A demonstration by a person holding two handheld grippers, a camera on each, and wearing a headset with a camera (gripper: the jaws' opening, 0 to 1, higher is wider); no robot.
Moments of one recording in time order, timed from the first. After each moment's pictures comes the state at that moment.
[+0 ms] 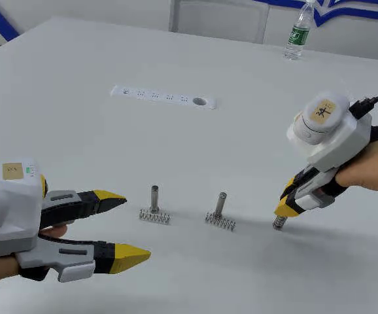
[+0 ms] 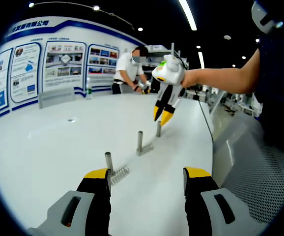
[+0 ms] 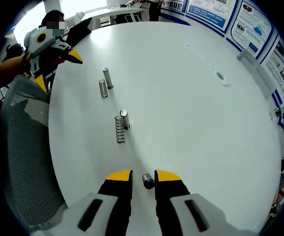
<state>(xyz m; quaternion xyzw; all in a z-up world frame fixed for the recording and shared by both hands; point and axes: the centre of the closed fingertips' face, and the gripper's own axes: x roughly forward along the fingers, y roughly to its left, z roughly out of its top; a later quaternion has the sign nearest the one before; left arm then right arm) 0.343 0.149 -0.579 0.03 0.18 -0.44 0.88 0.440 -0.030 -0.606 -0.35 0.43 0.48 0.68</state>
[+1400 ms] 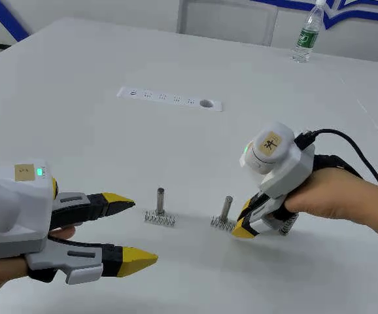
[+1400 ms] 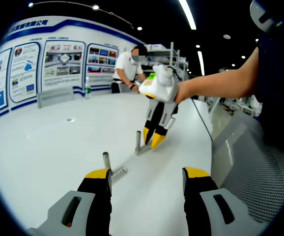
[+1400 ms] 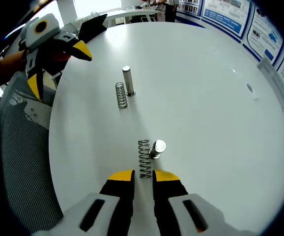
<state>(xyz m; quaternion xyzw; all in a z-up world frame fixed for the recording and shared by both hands) 0.342 0.146 -0.579 0.03 0.18 -0.44 0.88 0.425 0.032 -0.660 -0.34 0.43 0.53 0.65</state>
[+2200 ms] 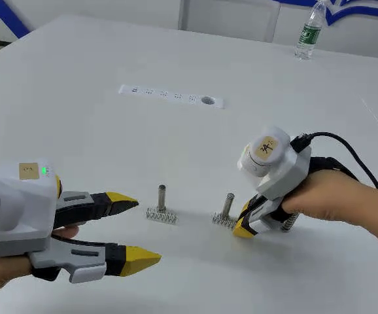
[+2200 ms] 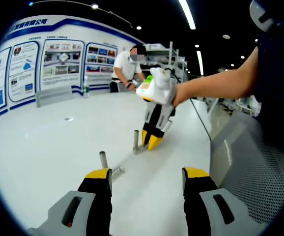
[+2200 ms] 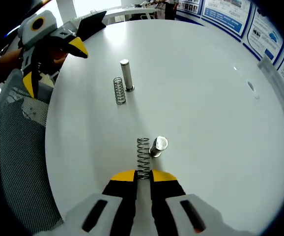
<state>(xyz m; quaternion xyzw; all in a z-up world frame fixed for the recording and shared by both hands) 0.340 0.141 -0.582 0.03 0.18 -0.45 0.87 0.424 0.030 -0.669 -0.34 0.43 0.53 0.65</state>
